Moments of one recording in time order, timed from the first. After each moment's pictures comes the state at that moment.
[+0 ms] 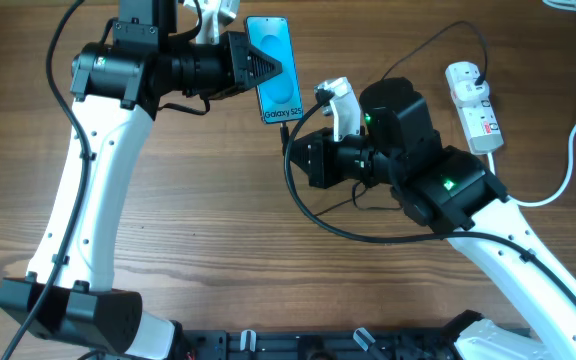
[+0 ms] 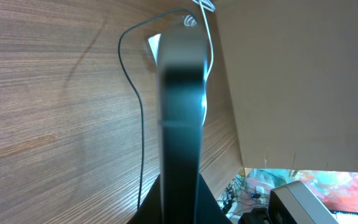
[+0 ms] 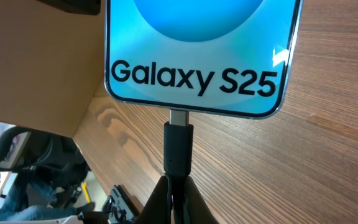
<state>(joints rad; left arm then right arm) -0.20 1.67 1.80 -0.98 0.81 -0.44 0.60 1.32 1.26 -0.58 -0.47 0.49</state>
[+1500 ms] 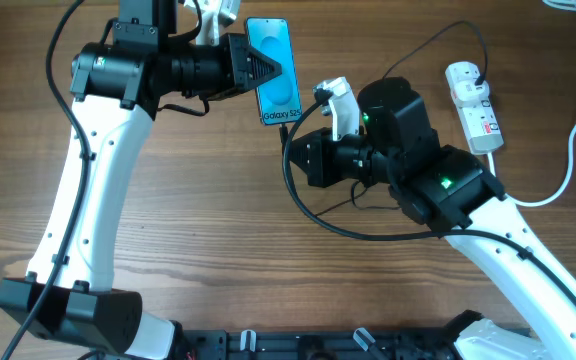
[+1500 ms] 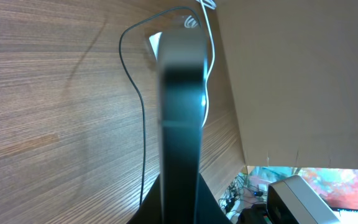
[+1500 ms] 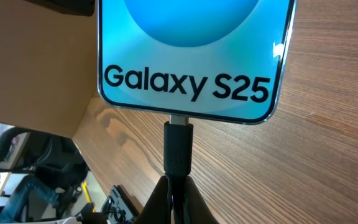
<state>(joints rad) -0.20 1.67 1.80 -0.99 0.81 -0.41 0.60 1.33 1.26 -0.57 -0.47 0.49</state>
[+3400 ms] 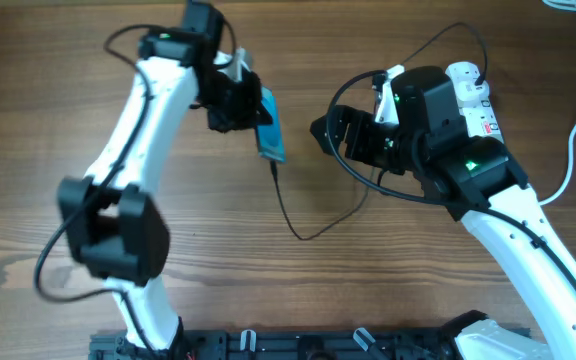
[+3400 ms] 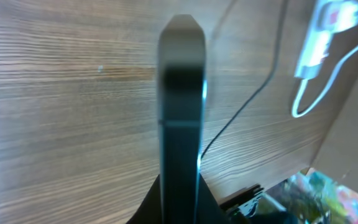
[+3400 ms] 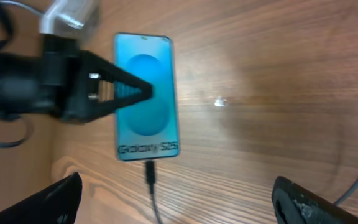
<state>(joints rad) -0.24 2.00 1.80 -1.22 0.55 -0.40 0.45 1.33 1.26 -0.73 -0.30 0.70</state>
